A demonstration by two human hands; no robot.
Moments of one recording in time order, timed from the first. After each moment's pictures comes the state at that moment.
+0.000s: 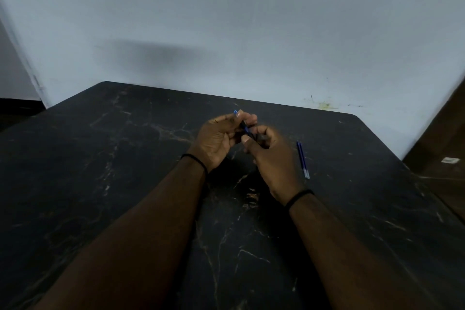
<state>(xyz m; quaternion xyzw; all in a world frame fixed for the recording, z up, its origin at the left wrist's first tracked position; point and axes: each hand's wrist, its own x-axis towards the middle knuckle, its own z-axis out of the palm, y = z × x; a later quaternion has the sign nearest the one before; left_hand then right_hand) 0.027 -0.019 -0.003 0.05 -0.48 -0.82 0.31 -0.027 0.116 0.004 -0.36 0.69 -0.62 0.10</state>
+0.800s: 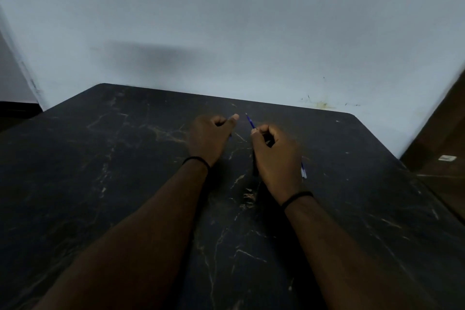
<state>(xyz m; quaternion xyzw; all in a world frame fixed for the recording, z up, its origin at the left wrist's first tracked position) 0.029 -0.018 -0.003 0.33 -0.76 -0.38 0.42 -0.038 0.118 -0.004 -0.37 0.74 -0.56 -0.09</state>
